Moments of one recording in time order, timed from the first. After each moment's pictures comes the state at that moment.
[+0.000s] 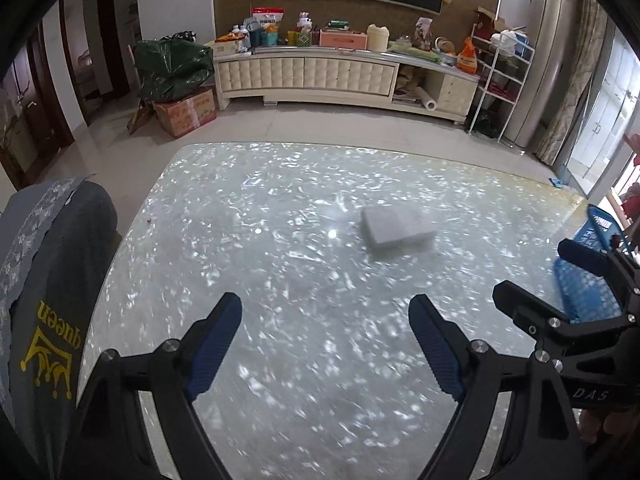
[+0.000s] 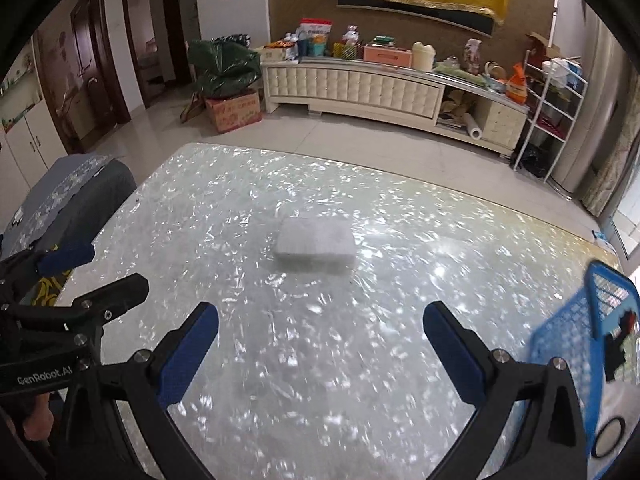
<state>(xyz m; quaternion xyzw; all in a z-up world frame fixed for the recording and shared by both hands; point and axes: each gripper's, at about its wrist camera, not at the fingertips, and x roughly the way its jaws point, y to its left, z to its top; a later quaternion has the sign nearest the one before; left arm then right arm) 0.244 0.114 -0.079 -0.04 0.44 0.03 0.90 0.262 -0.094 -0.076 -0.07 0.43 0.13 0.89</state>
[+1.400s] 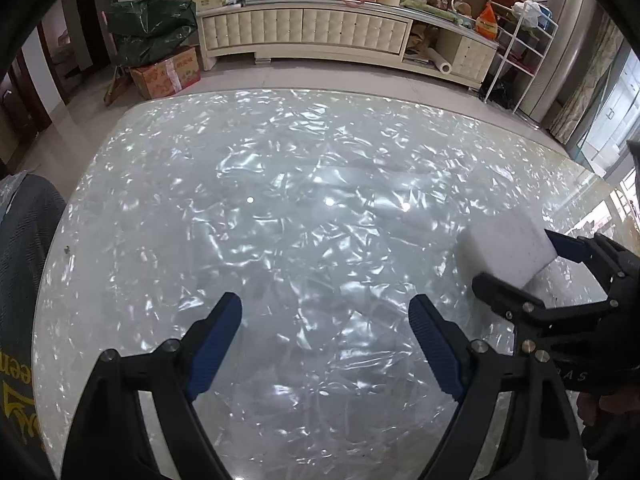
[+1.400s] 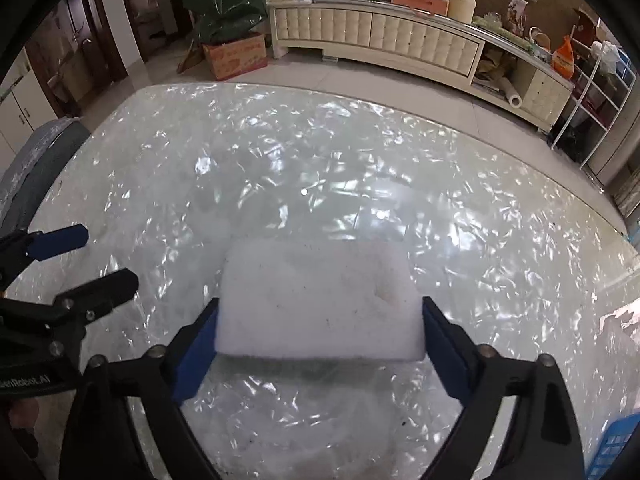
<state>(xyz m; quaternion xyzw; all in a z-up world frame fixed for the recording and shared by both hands) 0.389 0.175 -0.187 -0.04 0.50 0.00 0.86 0.387 -0.044 -0.181 -0.10 0.51 0.15 0.84</state>
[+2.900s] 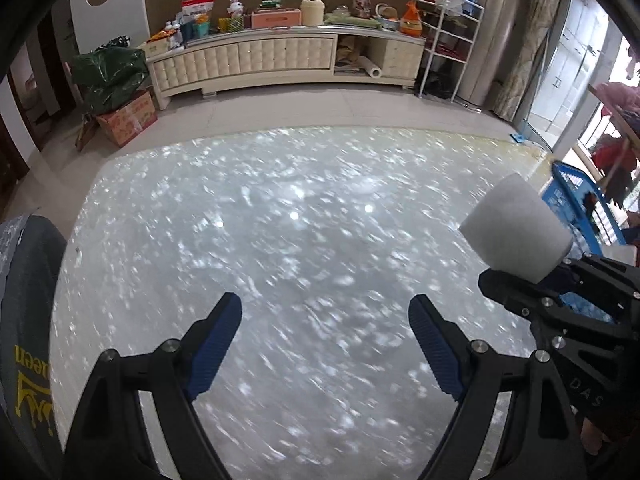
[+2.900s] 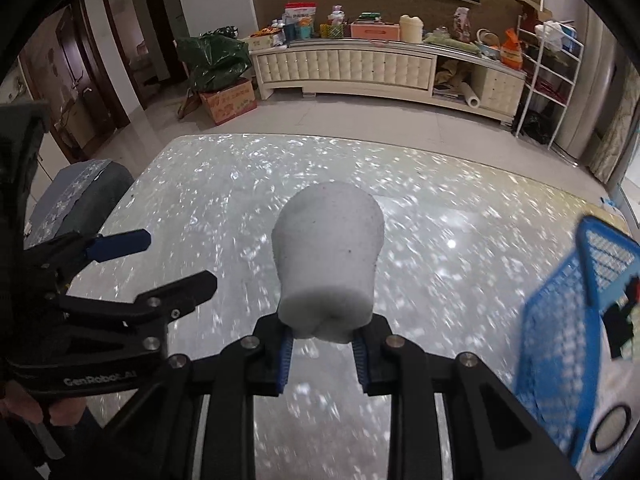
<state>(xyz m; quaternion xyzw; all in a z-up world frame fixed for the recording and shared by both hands) 0.280 0.039 -0.090 0.00 0.48 -0.07 0.88 0.230 -0.137 -0.063 -0.03 0.47 0.12 0.88</state>
